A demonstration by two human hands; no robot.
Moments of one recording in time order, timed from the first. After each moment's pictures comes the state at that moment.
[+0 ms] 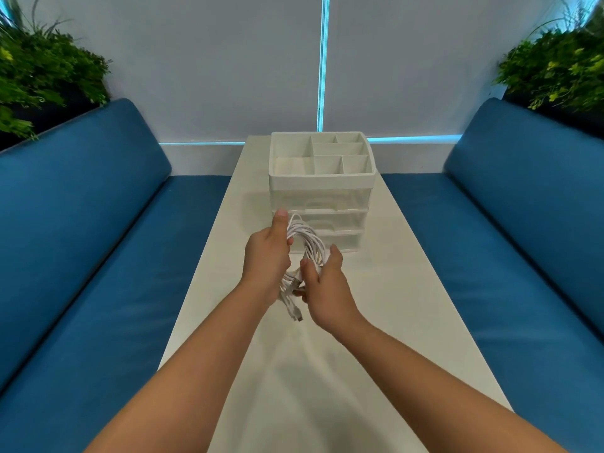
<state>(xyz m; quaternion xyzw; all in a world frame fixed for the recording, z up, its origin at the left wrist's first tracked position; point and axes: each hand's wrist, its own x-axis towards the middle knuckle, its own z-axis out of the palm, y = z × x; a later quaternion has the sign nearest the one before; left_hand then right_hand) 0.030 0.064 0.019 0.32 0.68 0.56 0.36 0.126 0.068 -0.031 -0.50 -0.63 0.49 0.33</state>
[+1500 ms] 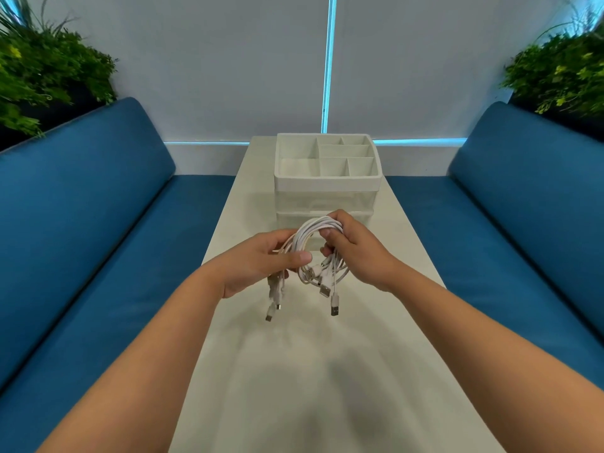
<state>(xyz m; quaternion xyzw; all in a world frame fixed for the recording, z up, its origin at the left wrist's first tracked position) -0.026 0.056 0.023 0.61 0.54 0.33 0.48 0.159 0.129 0.011 -0.36 -0.75 0.46 0.31</state>
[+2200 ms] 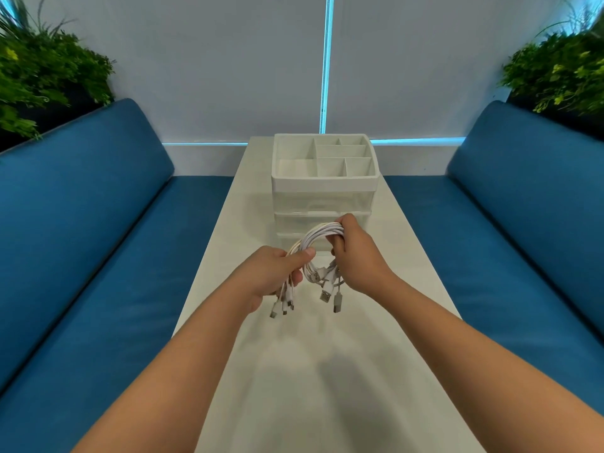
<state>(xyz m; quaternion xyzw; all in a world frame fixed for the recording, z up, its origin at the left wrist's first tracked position) 0.008 0.058 0.013 0.43 0.71 0.35 0.45 0.156 0.127 -0.002 -0.47 -0.77 0.29 0.32</state>
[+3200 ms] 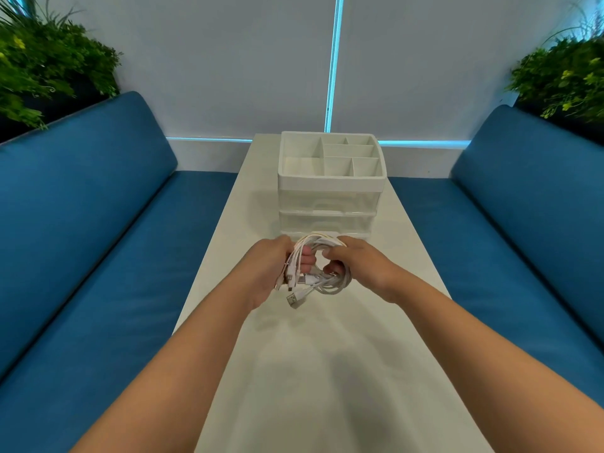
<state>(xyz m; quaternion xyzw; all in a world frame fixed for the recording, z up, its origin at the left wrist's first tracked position) 0.004 0.058 0.017 0.30 0.63 0.47 0.54 0.162 0.126 0.006 -0.44 -0.68 0.54 0.21</state>
